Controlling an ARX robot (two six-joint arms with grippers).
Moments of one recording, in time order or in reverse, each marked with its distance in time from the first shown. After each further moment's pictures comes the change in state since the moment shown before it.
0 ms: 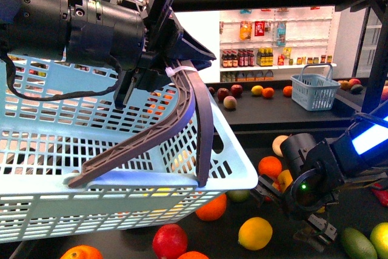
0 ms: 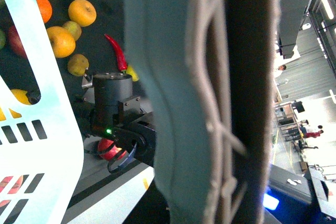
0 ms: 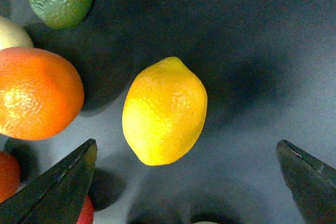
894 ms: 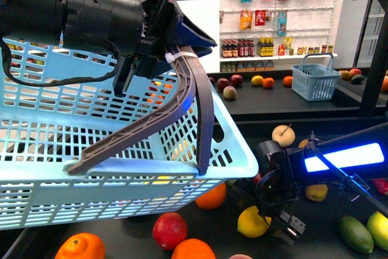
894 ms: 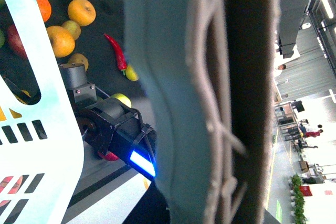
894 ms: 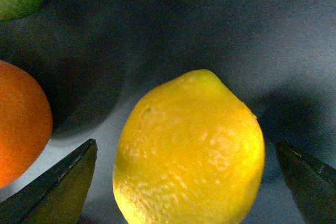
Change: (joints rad) left arm 0.000 0.000 0.000 0.000 0.000 0.000; right arm 0.051 0.386 0.606 -0.291 0.042 0.029
